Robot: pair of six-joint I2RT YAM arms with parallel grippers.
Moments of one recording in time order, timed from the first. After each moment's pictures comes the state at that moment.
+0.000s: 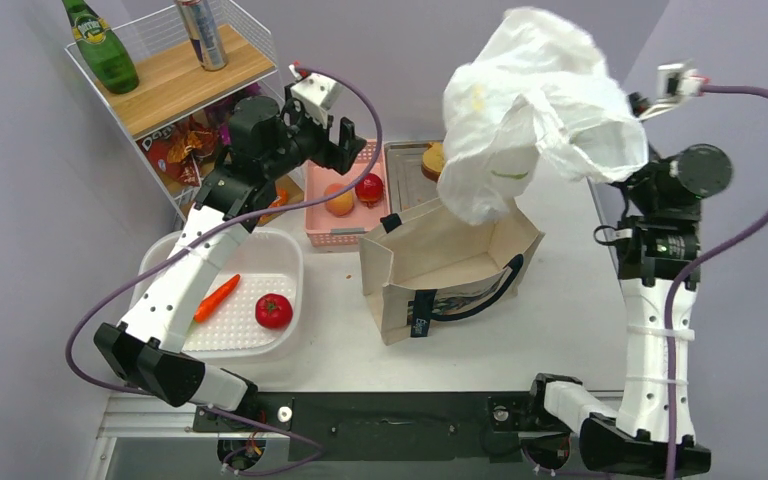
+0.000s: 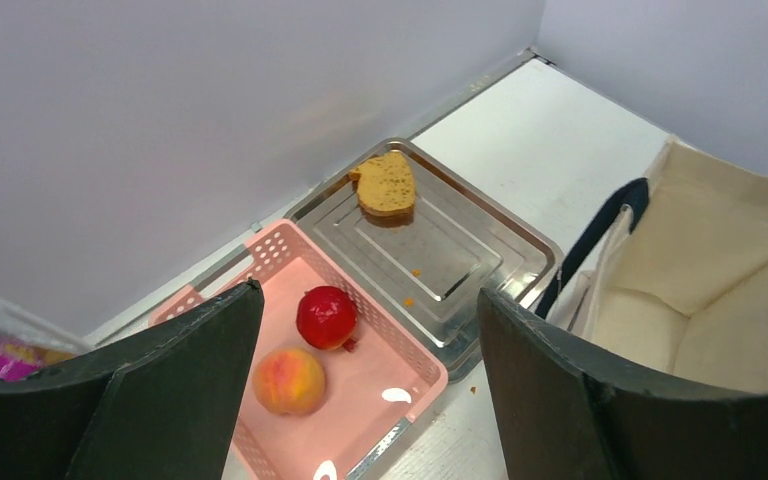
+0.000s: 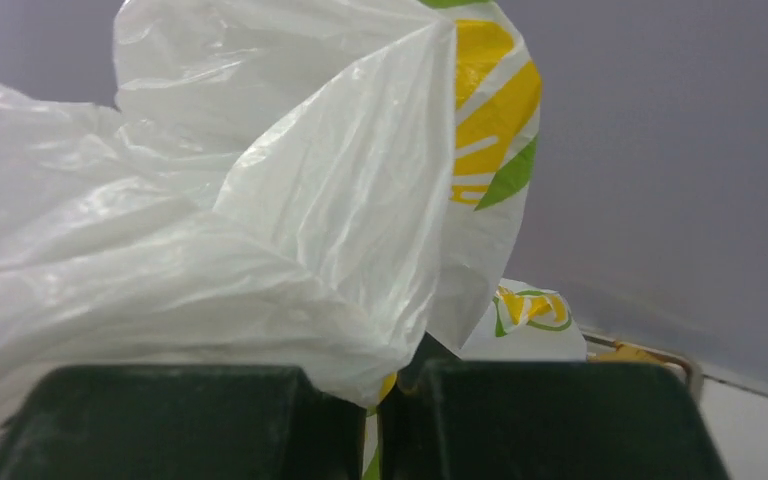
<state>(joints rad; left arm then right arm) -0.47 1.44 1.66 -0.33 0.23 0.08 -0.20 1.06 1.53 -0.01 -0.75 0.61</state>
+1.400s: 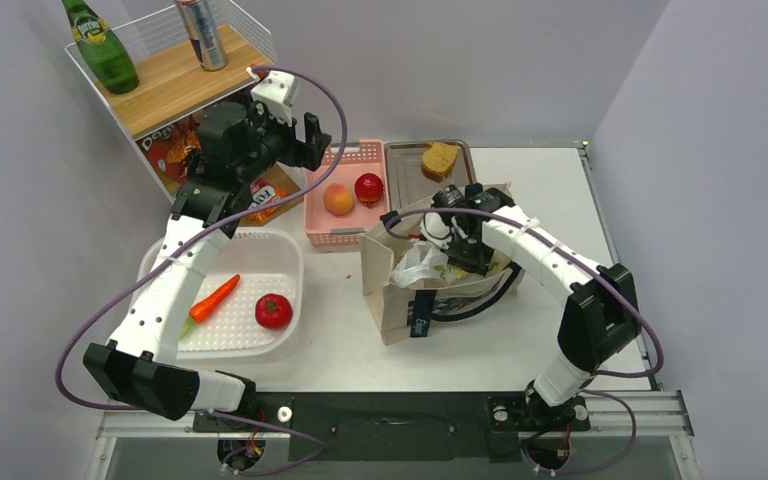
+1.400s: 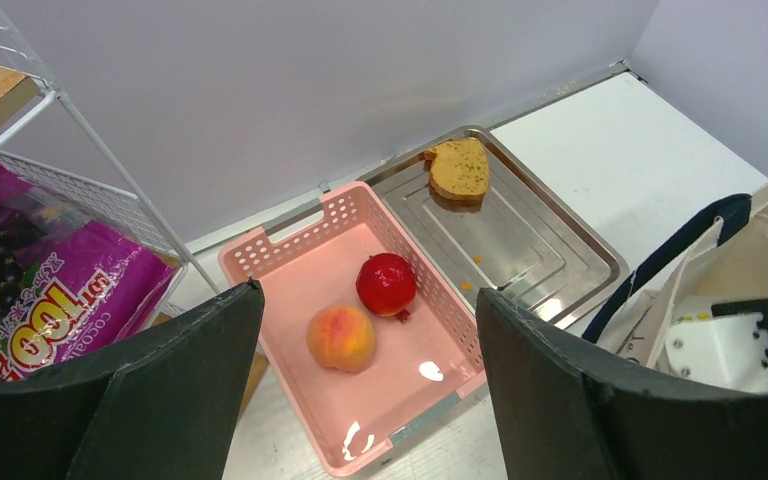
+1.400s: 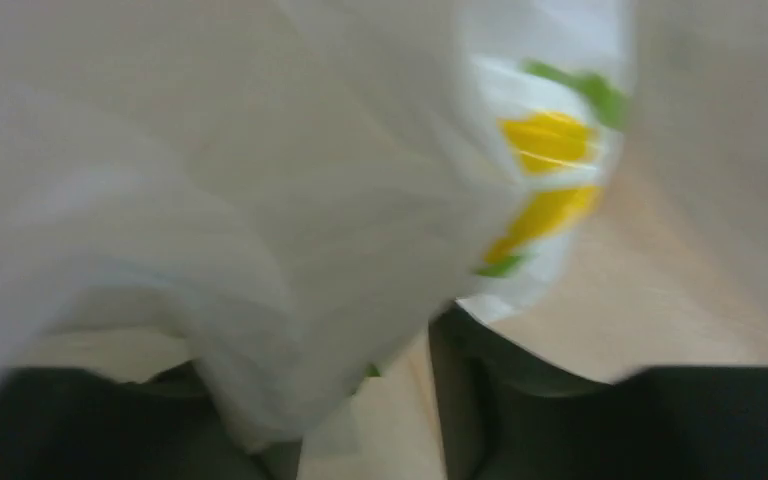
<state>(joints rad) -0.32 1.36 1.57 -0.32 0.18 0.01 0.57 1.64 1.34 -1.14 0.28 -0.64</state>
